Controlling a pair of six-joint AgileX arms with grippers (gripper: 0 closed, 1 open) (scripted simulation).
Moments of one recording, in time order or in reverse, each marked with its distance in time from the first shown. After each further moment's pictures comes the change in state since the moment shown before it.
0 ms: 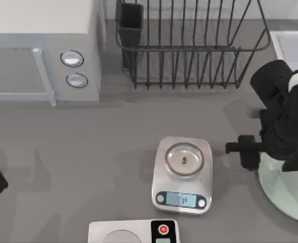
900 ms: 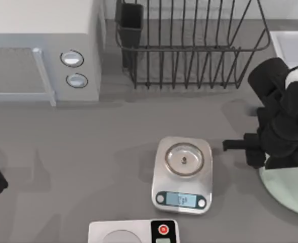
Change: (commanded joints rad) left arm 0.000 0.000 0.000 0.000 0.000 0.000; right arm -0.015 -0.068 0.044 -0.010 0.007 -0.001
